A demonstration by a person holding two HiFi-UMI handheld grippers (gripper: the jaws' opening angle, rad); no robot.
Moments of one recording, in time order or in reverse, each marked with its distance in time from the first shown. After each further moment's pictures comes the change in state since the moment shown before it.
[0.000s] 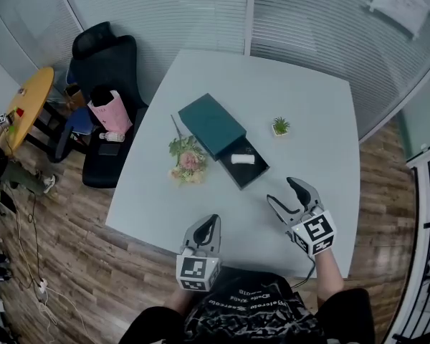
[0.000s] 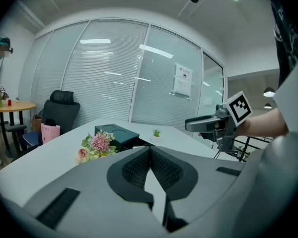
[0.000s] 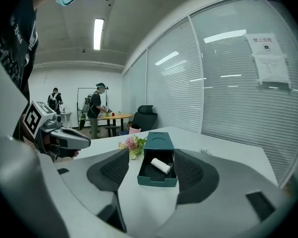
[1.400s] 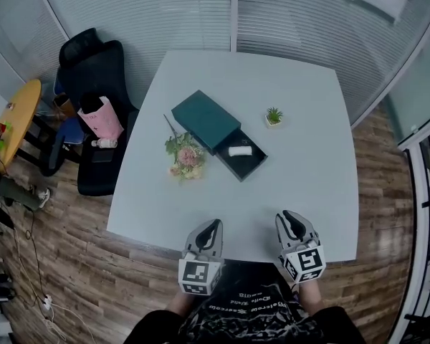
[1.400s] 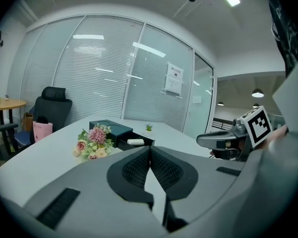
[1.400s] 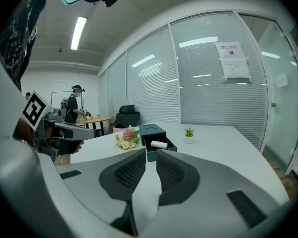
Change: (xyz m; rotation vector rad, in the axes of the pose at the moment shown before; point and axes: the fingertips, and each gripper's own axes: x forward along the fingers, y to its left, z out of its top) left arm -0.030 0.002 -0.029 0.026 0.034 -0.112; right arm -0.056 0.071 -0.075 0.164 -0.015 -0.268
